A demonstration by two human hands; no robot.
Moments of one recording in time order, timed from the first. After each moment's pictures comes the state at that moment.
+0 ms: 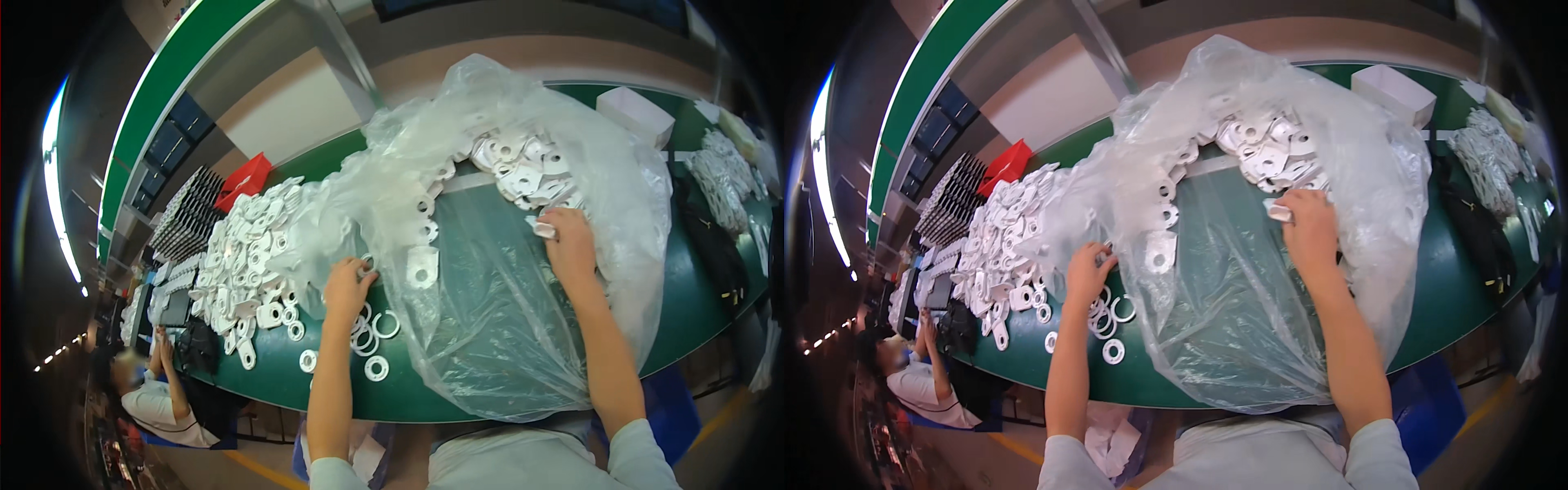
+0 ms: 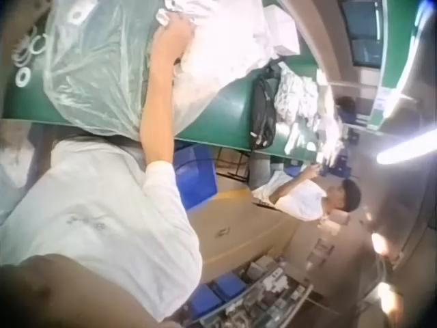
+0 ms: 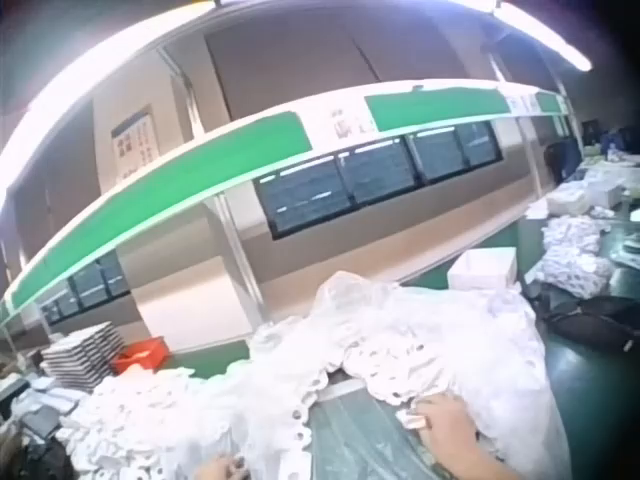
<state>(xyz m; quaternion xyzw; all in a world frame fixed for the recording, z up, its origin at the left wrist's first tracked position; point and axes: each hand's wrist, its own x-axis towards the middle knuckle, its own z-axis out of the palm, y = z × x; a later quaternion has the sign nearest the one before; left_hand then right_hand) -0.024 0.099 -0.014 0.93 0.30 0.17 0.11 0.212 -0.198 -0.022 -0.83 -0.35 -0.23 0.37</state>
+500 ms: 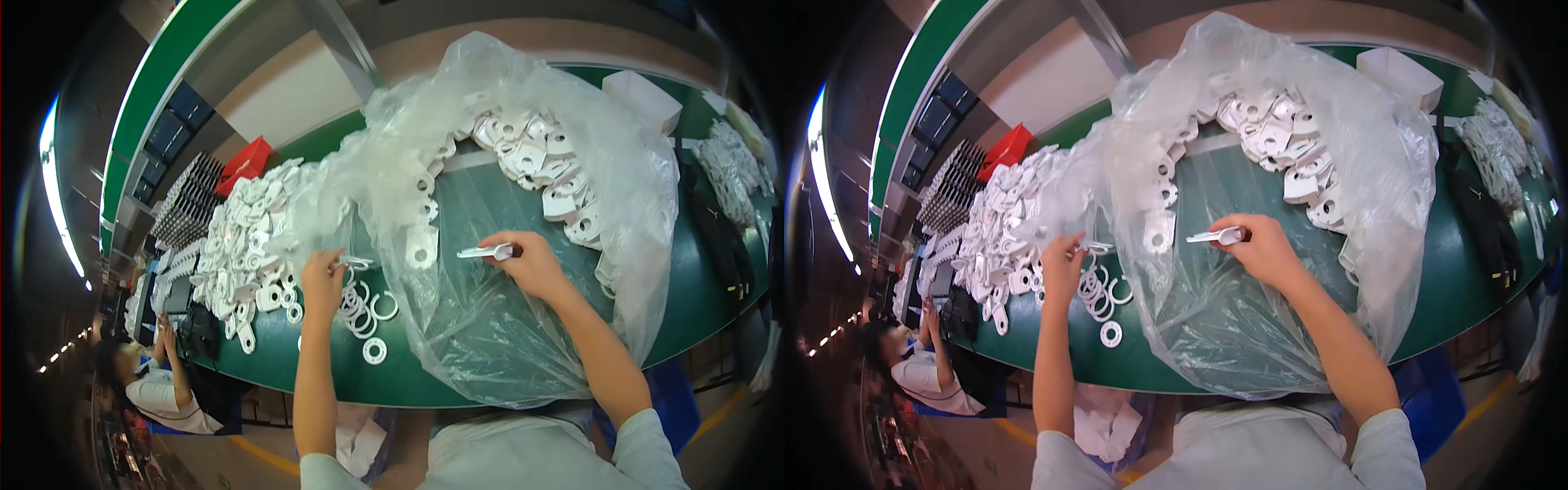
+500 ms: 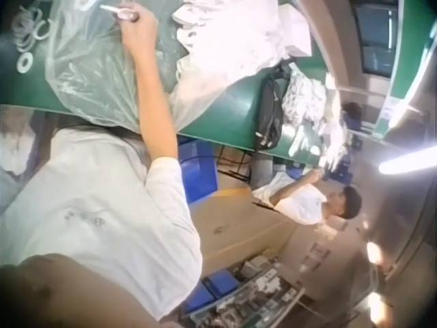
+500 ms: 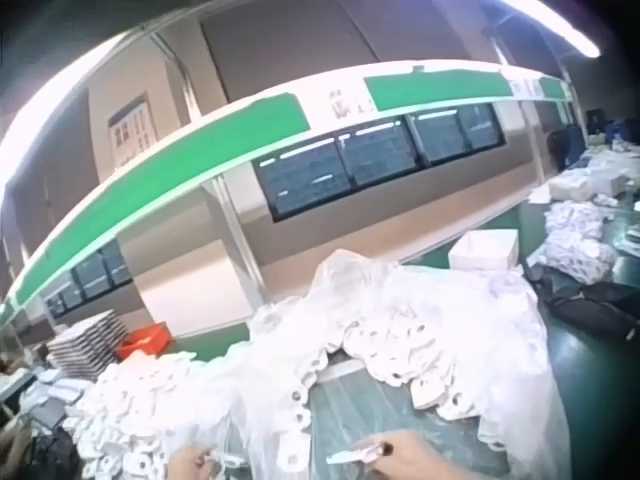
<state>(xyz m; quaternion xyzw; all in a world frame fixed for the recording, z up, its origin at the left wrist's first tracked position) -0.067 0.097 0.006 0.92 0.31 0.22 0.12 0.152 -0.175 -0.014 -0.69 -0.35 0.25 0.58</state>
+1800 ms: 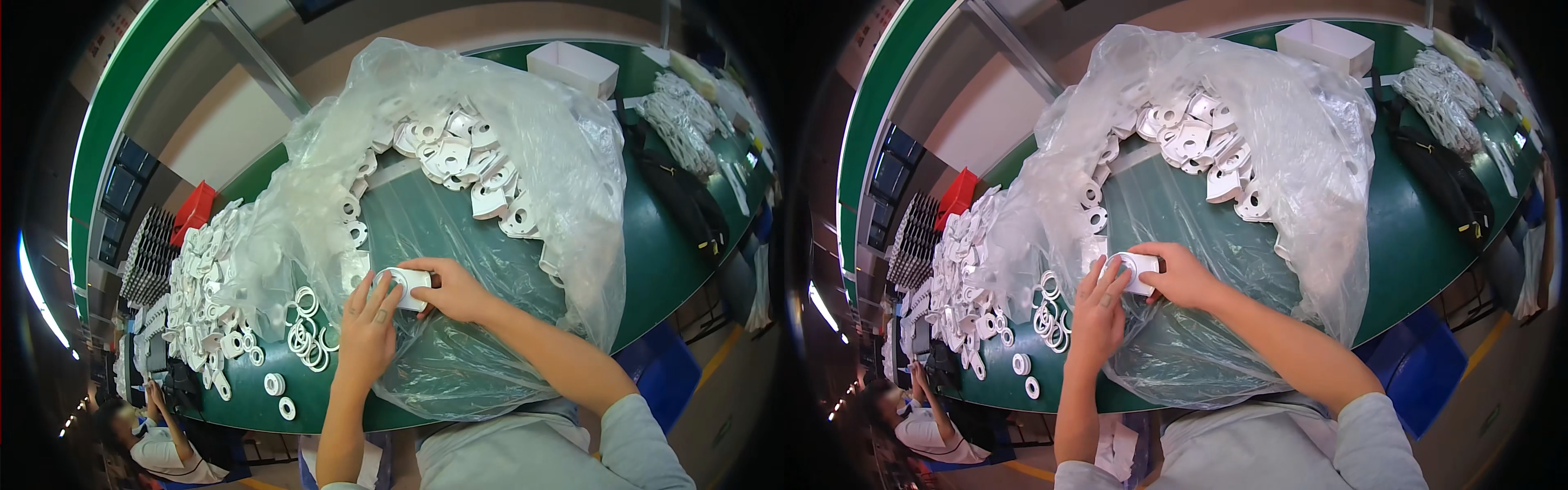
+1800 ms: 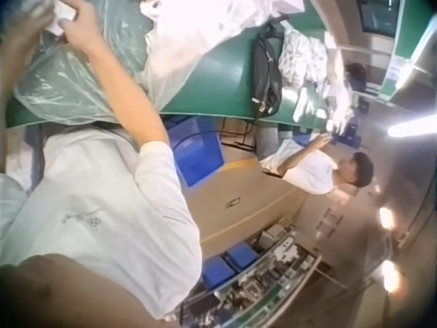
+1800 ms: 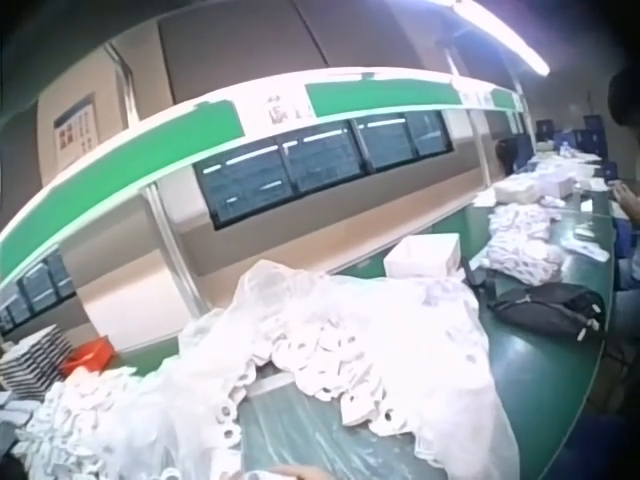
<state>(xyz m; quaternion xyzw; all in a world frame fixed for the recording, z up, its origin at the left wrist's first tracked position) -0.003 -0.044 -0.005 0.97 -0.02 0.22 0.08 0.139 -0.164 -0.043 -0.51 -0.30 0.42 0.69</state>
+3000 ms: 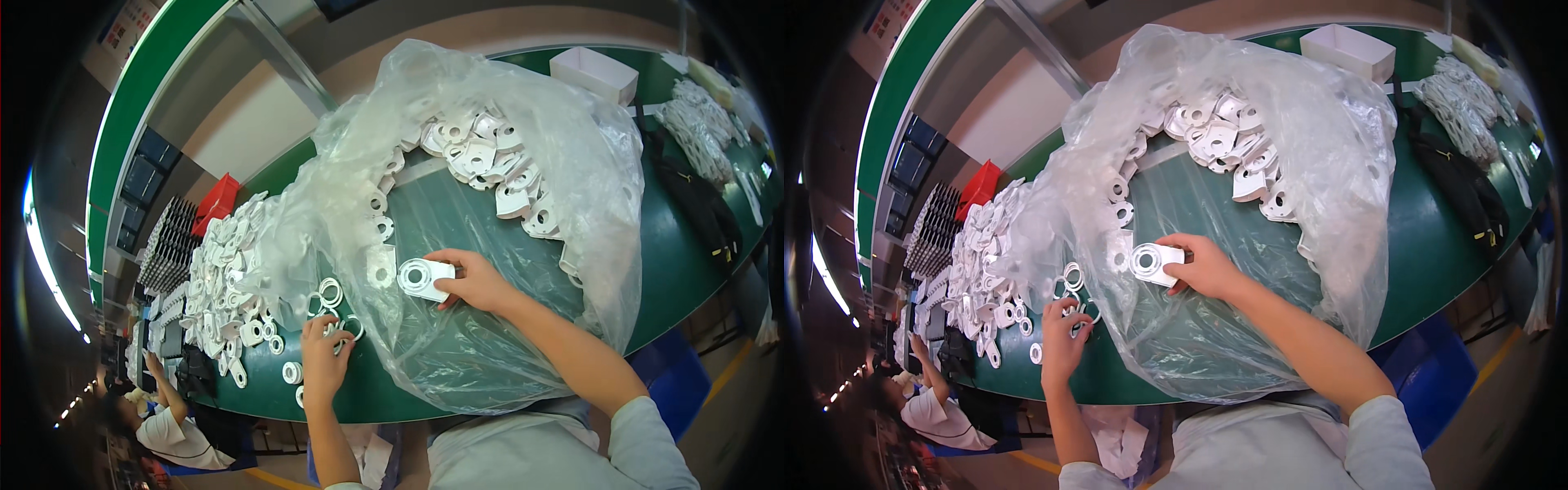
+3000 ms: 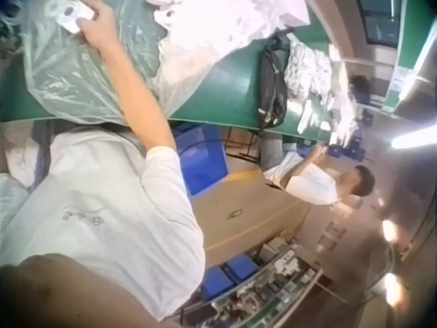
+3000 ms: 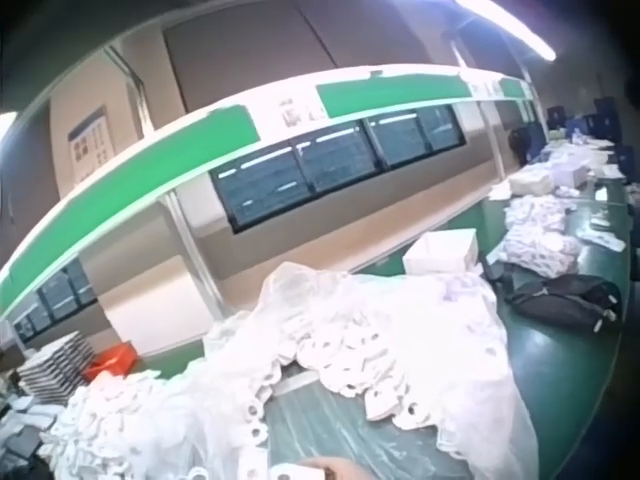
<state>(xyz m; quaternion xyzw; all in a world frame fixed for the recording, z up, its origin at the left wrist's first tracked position) -0.093 0.011 0.010 0.96 0.21 0.13 0.11 0.143 -0.165 -0.038 -0.52 -0.28 0.44 0.68</state>
